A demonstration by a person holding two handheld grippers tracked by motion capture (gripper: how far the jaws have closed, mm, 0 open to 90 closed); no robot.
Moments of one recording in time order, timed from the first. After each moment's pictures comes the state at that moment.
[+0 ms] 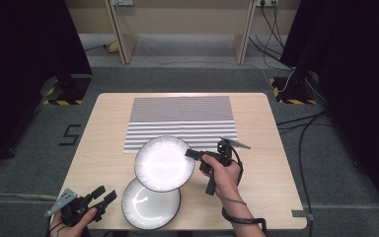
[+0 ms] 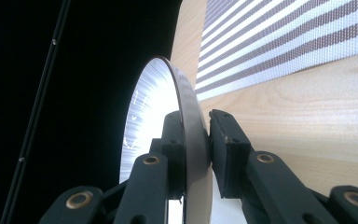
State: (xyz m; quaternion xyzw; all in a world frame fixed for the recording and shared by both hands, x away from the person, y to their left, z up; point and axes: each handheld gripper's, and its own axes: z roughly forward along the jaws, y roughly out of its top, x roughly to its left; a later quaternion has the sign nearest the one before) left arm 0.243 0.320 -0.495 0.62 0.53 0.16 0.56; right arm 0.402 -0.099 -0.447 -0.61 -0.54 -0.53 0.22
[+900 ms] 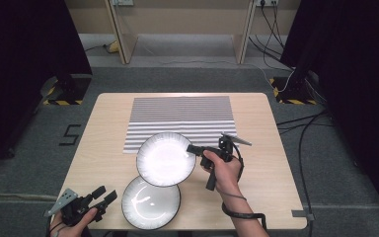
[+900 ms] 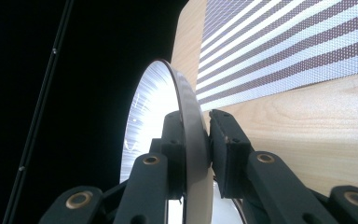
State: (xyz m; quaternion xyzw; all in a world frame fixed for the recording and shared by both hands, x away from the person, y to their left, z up) left arm 0.244 0.319 -0.496 0.62 0.53 0.16 0.56; right arm 0.413 -0.101 -0.444 -0.62 -0.53 -0.54 0.22
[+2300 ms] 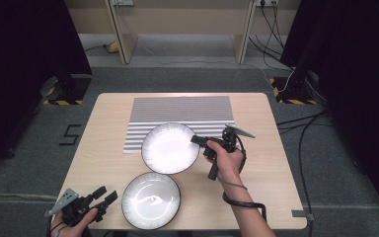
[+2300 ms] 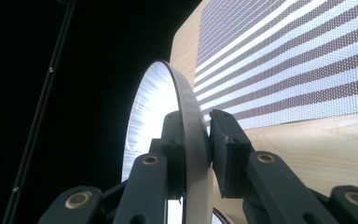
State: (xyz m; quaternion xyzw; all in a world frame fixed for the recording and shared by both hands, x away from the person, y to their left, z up) left arm 0.244 0.319 -0.497 0.62 0.53 0.15 0.56; right arm 0.437 -0.110 -0.435 -0.63 -0.52 -0.54 0.20
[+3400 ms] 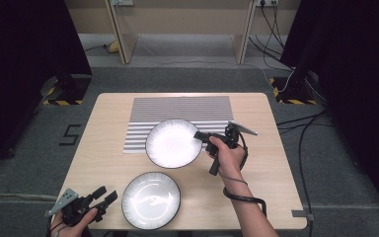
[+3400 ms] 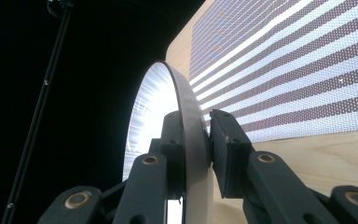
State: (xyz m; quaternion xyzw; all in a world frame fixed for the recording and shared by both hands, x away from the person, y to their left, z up) left arm 0.244 0.319 -0.497 0.62 0.53 0.15 0.56; right arm 0.449 -0.117 -0.434 -0.65 -0.50 -0.54 0.19
